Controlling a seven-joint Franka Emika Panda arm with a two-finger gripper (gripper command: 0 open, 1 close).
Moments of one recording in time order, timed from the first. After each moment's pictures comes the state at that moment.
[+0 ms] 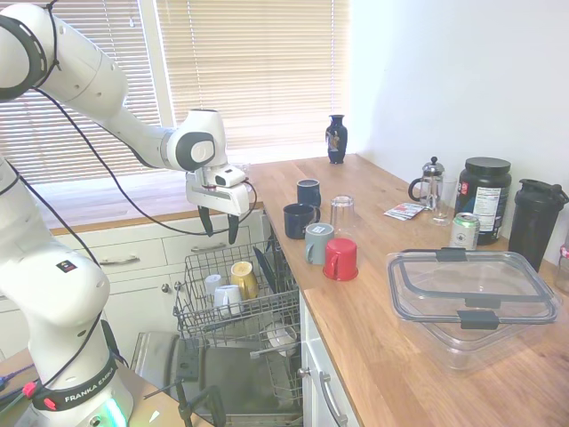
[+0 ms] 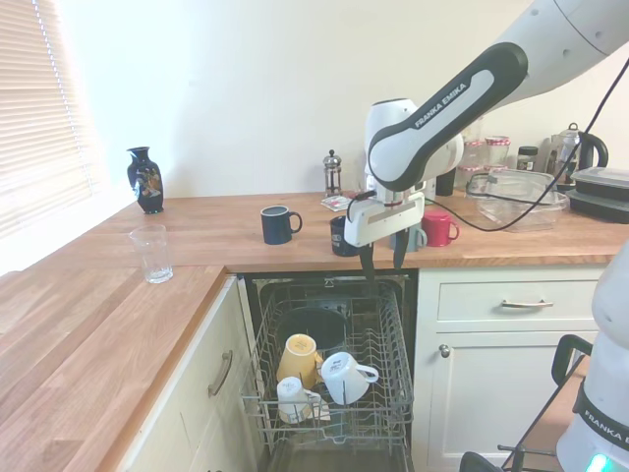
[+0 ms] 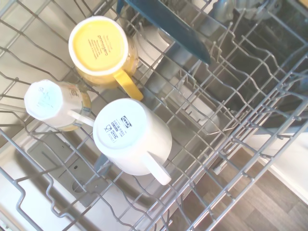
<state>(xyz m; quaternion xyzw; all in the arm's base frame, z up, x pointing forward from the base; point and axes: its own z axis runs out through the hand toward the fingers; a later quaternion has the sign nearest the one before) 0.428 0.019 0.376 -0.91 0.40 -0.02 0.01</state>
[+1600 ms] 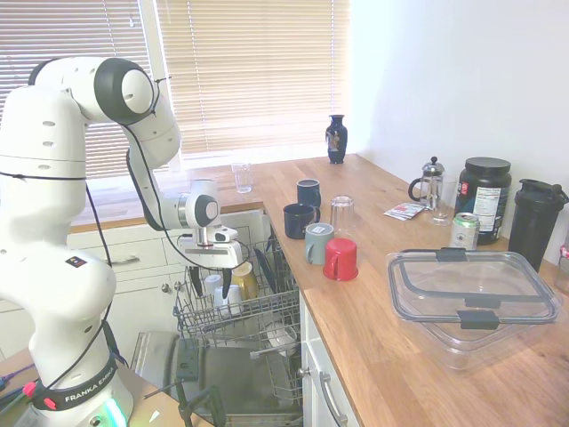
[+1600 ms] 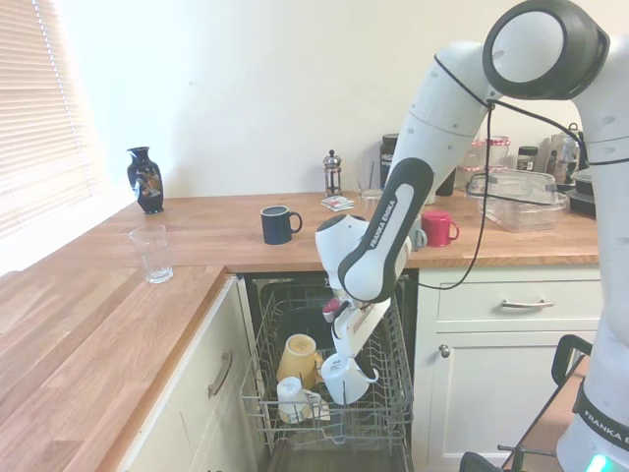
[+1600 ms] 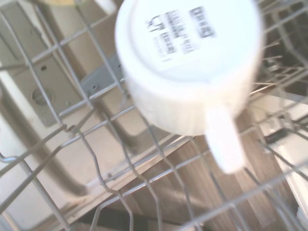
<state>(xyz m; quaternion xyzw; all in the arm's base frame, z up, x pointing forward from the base) 0.452 0.091 0.164 -0.96 0.24 0.08 -0.11</state>
